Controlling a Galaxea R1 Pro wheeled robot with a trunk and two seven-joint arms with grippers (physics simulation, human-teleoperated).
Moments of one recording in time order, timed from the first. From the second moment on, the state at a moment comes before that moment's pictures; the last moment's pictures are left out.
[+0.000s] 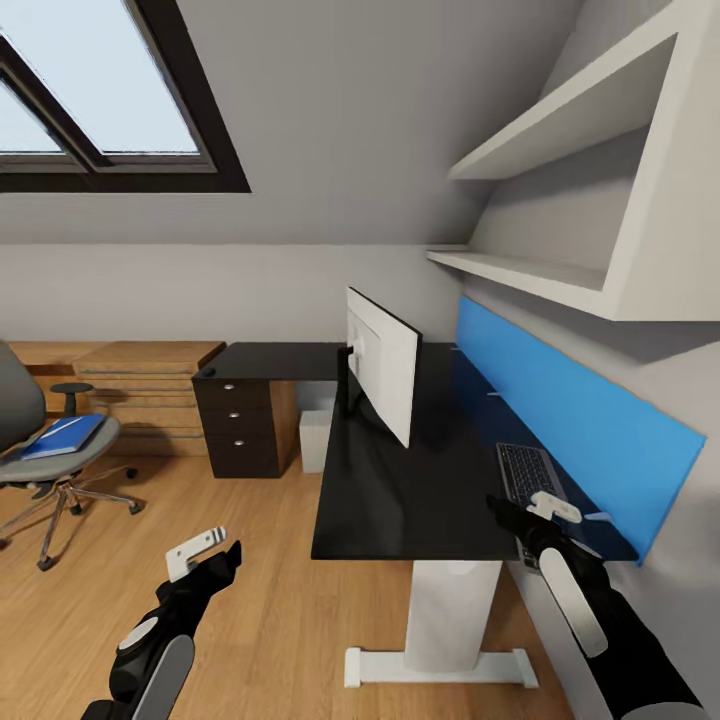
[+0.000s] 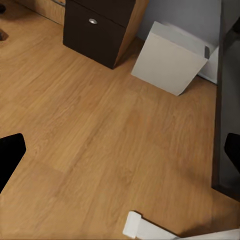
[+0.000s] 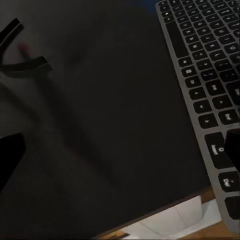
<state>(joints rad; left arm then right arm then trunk) -0.10 0.03 -0.08 -1.57 0.53 0.39 0.49 -0.42 -0.15 0.02 -1.20 -0.62 0.40 -0.28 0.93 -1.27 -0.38</state>
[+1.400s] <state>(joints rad) -0.10 0.02 -0.01 -1.58 0.53 0.39 0.49 -0.41 -0.15 -0.22 -1.18 -0.82 0.41 -0.27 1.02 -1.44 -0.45</state>
